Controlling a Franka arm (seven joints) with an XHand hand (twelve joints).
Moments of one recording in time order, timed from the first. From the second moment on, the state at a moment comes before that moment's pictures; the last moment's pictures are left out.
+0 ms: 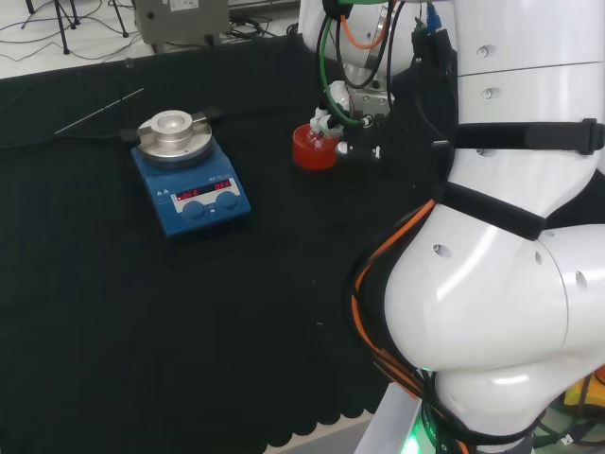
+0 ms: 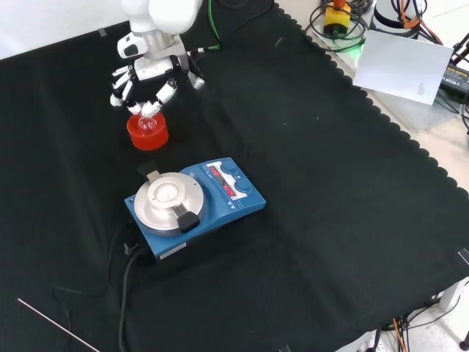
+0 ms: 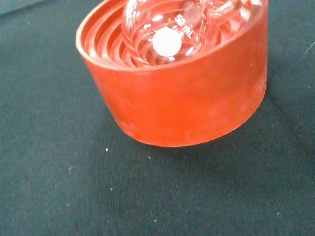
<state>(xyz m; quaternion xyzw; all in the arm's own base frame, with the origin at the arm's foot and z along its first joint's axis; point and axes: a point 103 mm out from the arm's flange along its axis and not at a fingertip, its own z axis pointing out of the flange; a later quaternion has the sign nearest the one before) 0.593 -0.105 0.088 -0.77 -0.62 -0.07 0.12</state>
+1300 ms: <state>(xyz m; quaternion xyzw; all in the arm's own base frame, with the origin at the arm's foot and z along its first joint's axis) 0.571 -0.143 0.080 -0.77 -0.62 -0.02 0.14</state>
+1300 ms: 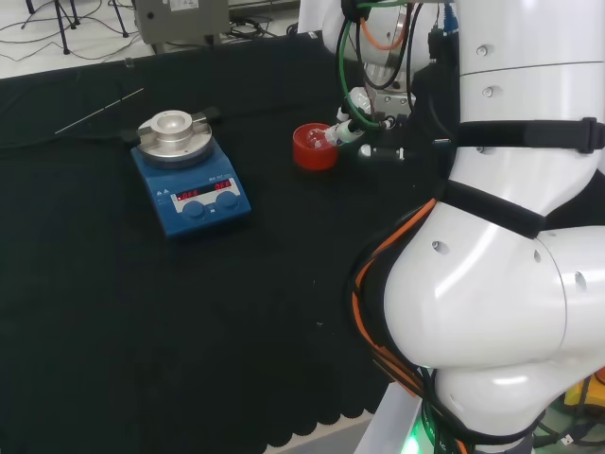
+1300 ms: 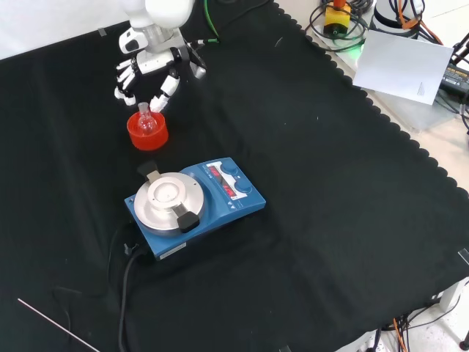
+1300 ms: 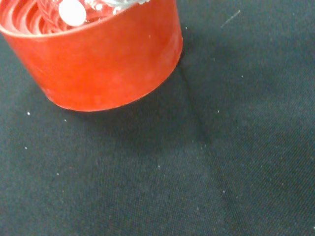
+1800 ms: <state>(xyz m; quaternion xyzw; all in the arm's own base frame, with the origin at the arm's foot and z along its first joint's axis) 0.577 -0.142 0.071 -0.77 -0.62 -0.01 0.14</state>
